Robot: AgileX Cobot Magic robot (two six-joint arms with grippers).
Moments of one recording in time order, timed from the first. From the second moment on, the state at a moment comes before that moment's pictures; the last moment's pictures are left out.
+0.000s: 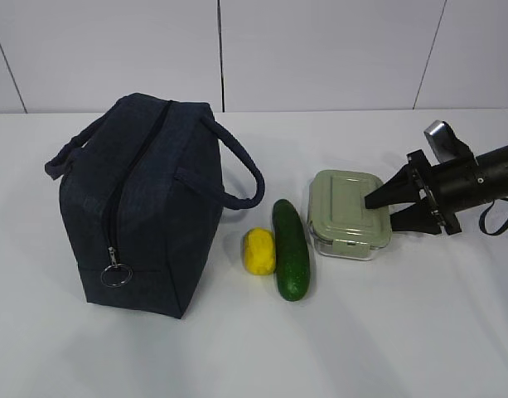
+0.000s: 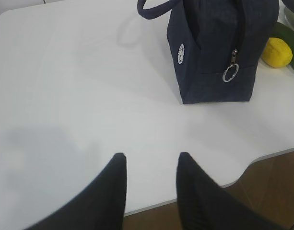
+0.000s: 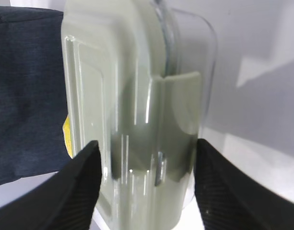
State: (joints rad) left arm -0.10 0.01 -0.51 -0.11 1.11 0.12; right arm -0.23 2.26 -1.40 1.15 1.17 -0.81
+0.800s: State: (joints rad) left arm -0.10 0.01 -0.51 -0.11 1.11 0.12; right arm -0.23 2.26 -1.40 1.15 1.17 -0.83
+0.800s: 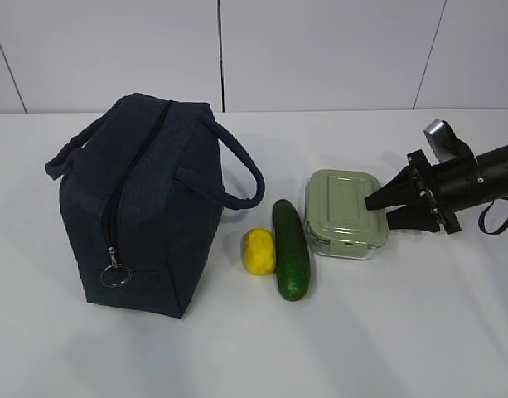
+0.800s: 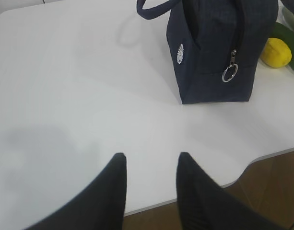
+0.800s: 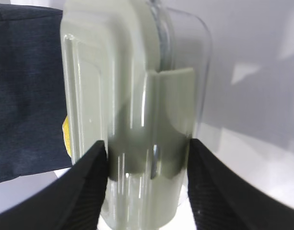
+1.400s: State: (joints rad) left arm -0.10 0.01 -0.51 -0.11 1.11 0.12; right arm -0.23 2.26 -1.40 1.16 1.17 -0.83
